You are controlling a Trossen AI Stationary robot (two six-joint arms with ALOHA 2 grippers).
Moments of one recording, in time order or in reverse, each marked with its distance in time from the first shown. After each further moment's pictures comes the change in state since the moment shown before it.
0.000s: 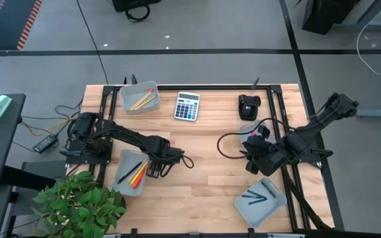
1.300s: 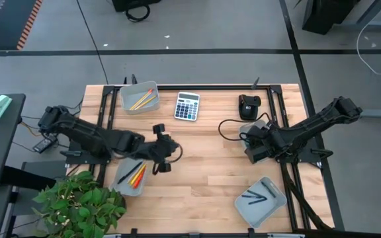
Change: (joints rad) left arm -0.151 -0.429 -0.003 0.363 -0.494 -0.241; right arm -0.252 0.021 -0.303 -0.119 -0.072 0.218
